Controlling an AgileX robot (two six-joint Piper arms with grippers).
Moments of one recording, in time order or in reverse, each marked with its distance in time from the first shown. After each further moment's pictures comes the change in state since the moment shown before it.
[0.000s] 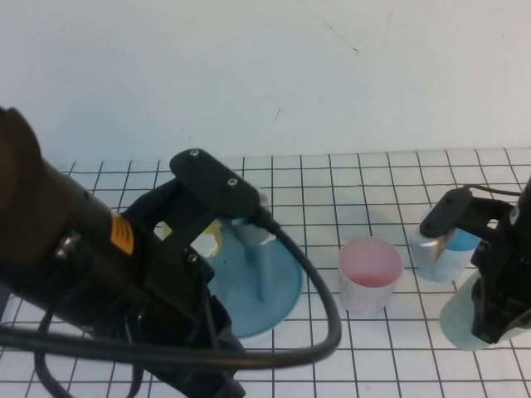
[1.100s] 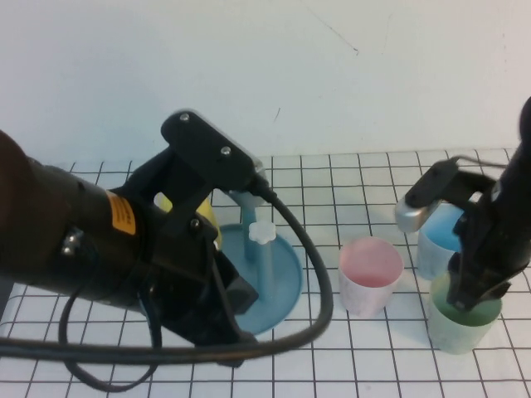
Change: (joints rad) right arm 0.005 0.065 -0.090 -0.018 -0.086 0.039; left arm 0.000 -0.028 0.049 0.062 -0.239 0.027
